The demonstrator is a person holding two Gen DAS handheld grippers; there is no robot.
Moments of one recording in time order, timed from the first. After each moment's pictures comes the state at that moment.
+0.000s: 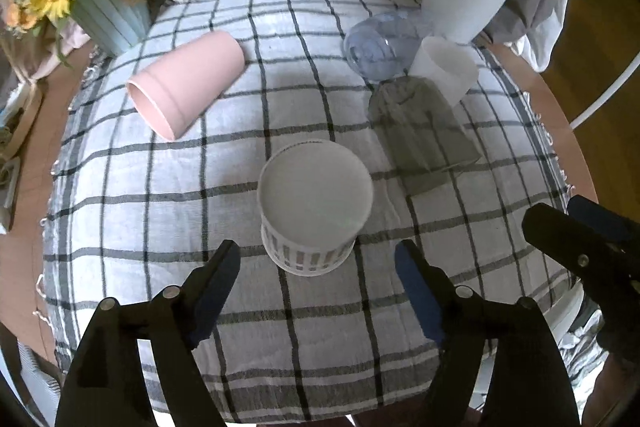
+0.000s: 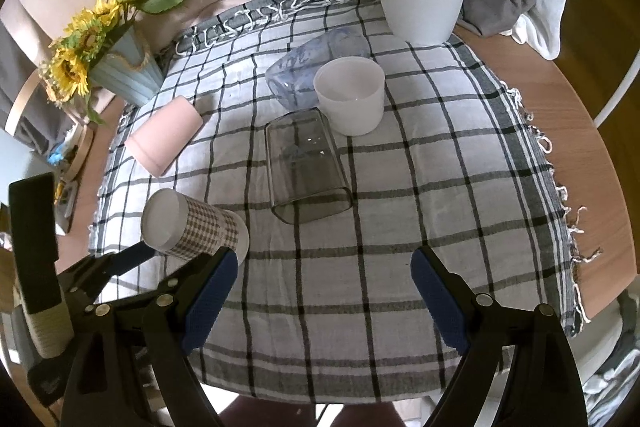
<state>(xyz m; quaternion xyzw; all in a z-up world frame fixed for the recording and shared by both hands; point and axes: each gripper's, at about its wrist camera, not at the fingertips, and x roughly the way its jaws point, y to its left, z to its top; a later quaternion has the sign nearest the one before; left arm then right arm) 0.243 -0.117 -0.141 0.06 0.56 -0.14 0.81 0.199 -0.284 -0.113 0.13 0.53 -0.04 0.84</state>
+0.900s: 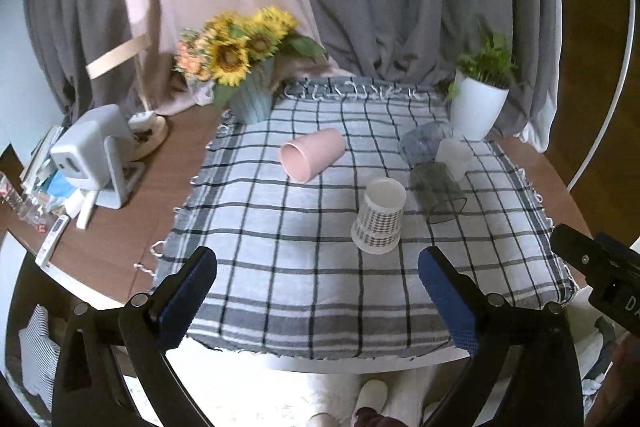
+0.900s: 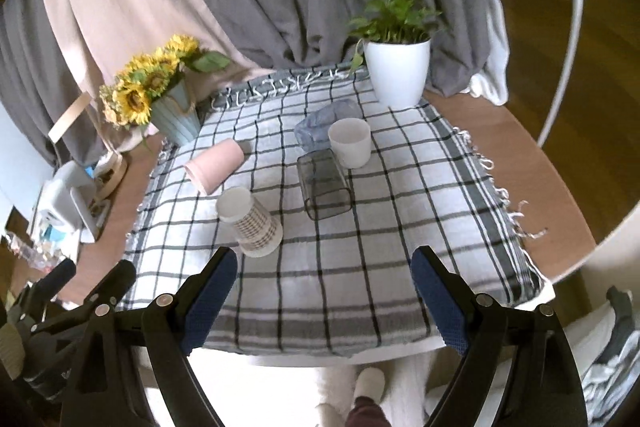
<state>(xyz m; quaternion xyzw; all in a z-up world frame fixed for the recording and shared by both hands) 0.091 -0.034 -0.018 0.04 0.39 -0.04 0.92 0.069 -0.242 -0.023 0.12 0.41 -0.07 0.90</state>
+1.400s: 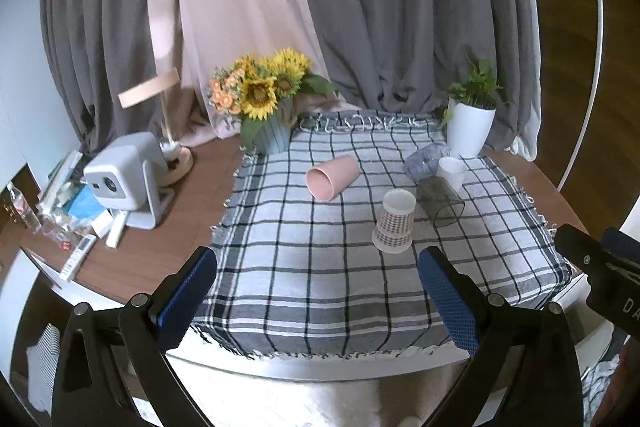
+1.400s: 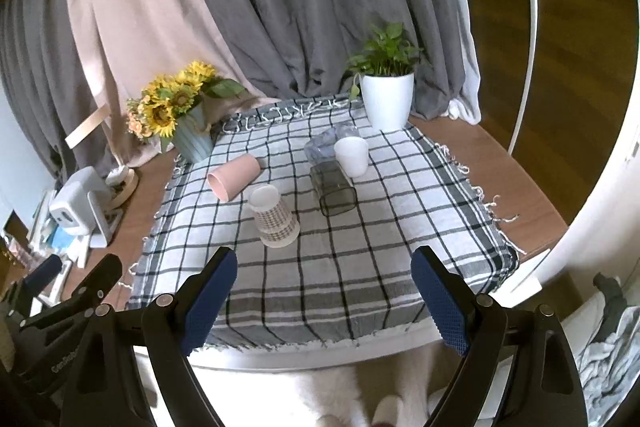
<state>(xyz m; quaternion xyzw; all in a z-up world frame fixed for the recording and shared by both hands) 0.025 0.005 0.013 0.06 0.32 -0.05 0.94 -0.009 -0.188 0.007 0.10 0.35 -0.10 0.93</state>
